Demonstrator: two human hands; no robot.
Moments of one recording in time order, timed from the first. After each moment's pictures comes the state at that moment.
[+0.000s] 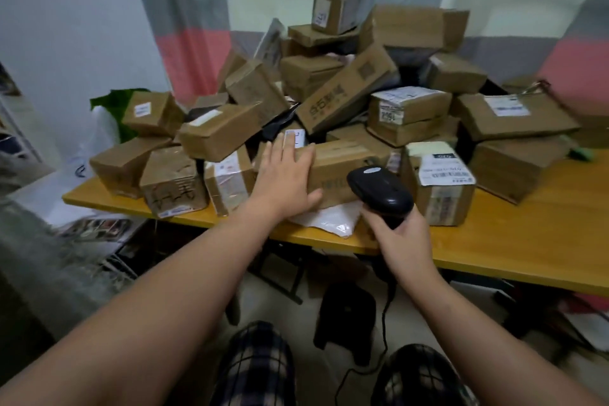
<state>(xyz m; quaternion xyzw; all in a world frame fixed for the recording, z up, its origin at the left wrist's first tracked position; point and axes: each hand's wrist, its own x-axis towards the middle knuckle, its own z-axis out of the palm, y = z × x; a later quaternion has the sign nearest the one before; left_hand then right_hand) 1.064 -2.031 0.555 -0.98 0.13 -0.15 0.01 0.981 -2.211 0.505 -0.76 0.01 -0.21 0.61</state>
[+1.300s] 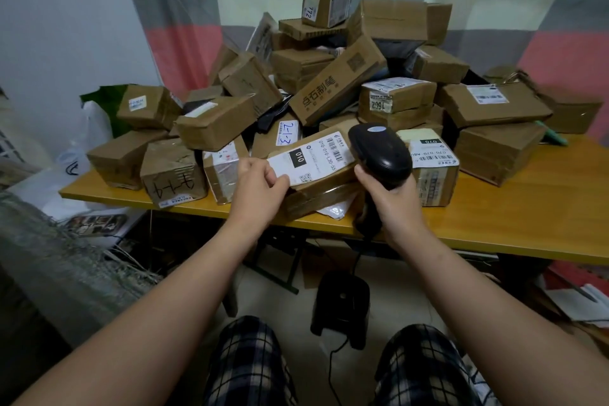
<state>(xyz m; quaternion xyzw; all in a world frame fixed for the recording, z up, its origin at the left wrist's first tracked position) 1.007 -2.008 0.543 -0.88 0.02 -0.19 -0.44 0.981 -2.207 0.531 -0.69 0.00 -0.19 0.70</state>
